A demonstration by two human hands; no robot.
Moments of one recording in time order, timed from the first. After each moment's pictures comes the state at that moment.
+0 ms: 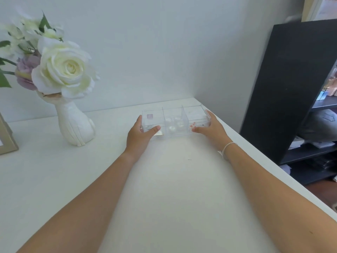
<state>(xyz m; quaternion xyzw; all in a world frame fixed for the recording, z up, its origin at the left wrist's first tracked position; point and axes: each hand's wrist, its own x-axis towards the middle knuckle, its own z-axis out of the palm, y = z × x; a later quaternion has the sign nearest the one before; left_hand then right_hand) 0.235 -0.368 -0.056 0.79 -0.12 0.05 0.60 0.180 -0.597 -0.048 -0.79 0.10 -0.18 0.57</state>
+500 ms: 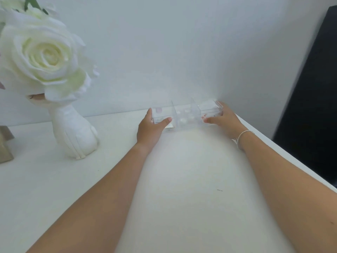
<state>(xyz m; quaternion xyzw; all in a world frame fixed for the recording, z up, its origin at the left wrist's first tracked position) 0.329 -0.384 -0.059 0.80 -0.08 0.09 0.59 0.301 -0.620 -0.051 -0.80 0.06 -0.16 0.58</state>
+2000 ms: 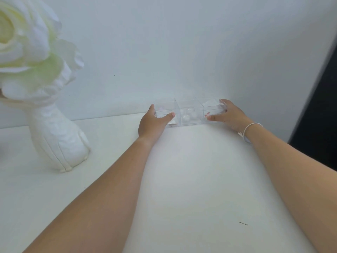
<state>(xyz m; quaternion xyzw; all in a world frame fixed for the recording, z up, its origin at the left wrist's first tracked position) 0.387 -0.394 -0.062 0.83 -0.08 0.12 0.54 0.366 -0.637 -0.053 -0.82 0.07 -0.14 0.54</state>
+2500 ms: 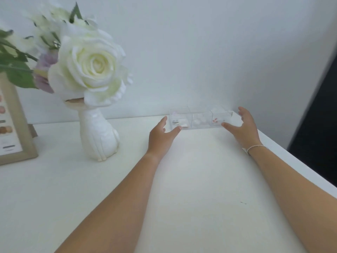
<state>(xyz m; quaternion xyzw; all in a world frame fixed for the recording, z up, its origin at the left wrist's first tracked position) 0.316 -0.361 -0.056 0.78 -0.09 0.08 0.61 0.313 -0.612 -0.062 -0.81 0.09 -0.31 0.50</state>
